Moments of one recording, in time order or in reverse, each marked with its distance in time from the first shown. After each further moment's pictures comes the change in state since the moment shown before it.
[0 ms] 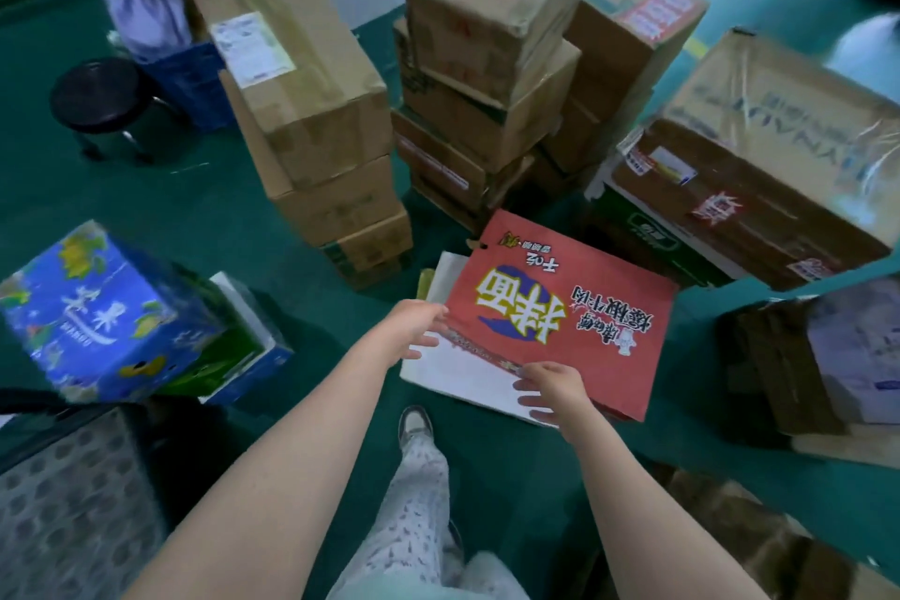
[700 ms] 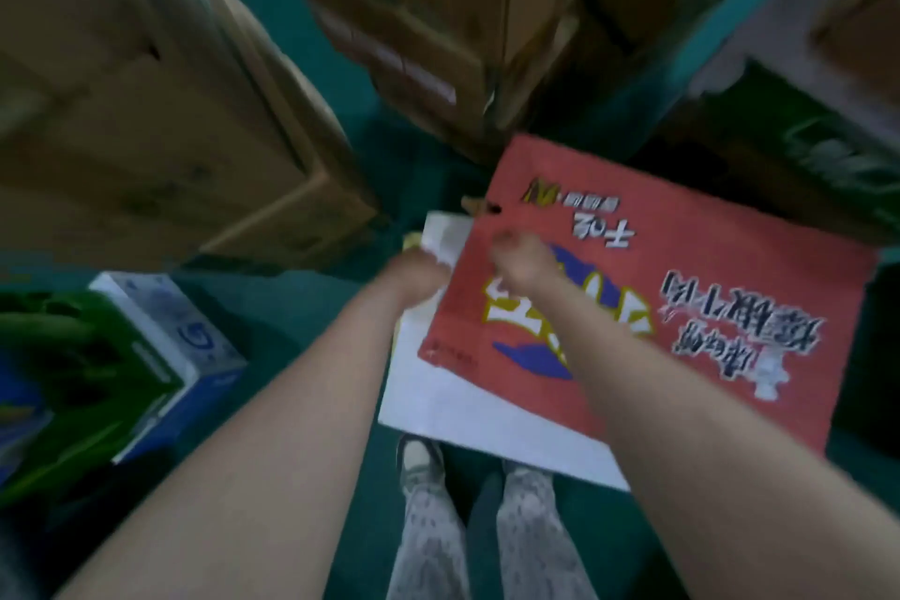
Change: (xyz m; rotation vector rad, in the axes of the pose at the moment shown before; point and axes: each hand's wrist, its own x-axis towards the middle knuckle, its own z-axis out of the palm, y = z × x) left_hand 0.355 0.043 0.037 0.558 0.036 -0.005; right_hand 0.370 -0.110 0.076 -0.426 -0.099 -0.285
